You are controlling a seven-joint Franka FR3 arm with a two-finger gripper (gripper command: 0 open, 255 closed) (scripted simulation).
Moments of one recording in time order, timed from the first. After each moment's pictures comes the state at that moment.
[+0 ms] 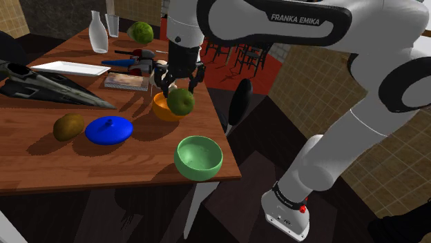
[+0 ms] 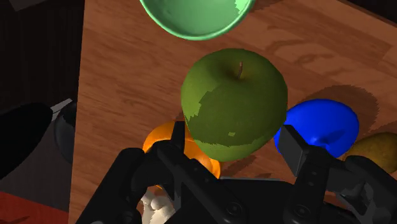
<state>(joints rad) 0.10 -0.15 0.49 -1.84 -0.09 1.72 0.89</state>
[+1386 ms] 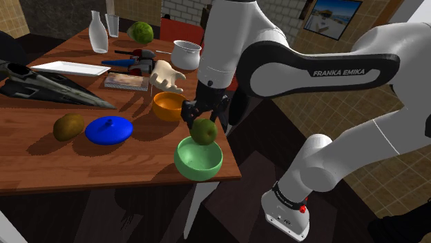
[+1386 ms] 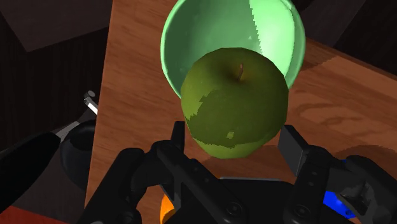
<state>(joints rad) 0.17 -0.47 0.47 -2.27 0.05 1.86 0.87</state>
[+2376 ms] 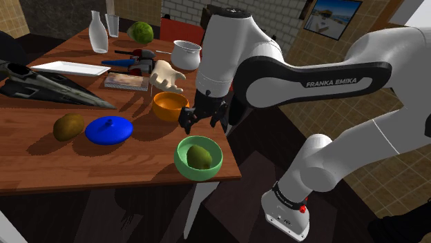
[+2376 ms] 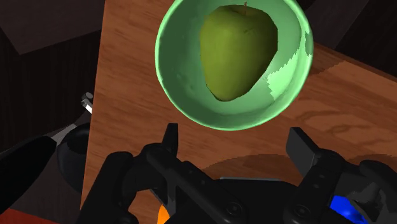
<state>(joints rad) 0.17 -0.46 0.48 -2.32 0.05 1.92 0.88</state>
